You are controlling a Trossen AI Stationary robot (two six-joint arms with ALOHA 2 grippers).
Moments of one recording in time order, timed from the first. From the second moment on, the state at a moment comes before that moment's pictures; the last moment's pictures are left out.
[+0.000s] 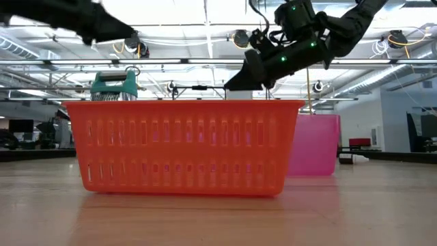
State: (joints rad) left arm 0.07 0.55 0.45 0.07 -0.44 0.13; right arm -0.24 1.56 0.75 0.55 0.13 -0.07
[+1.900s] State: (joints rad) left arm 0.49 1.93 1.61 -0.58 -0.08 0.92; right arm -0.03 1.23 0.65 0.14 0.13 0.00
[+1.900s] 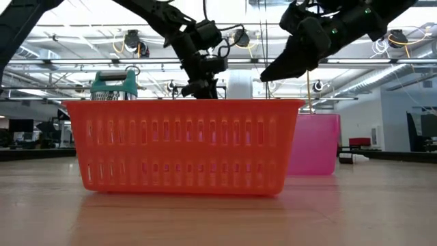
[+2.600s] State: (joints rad) left arm 0.51 2.04 1.61 -0.46 -0.01 0.94; right arm -0.03 1.23 0.64 0.13 0.13 -0.01
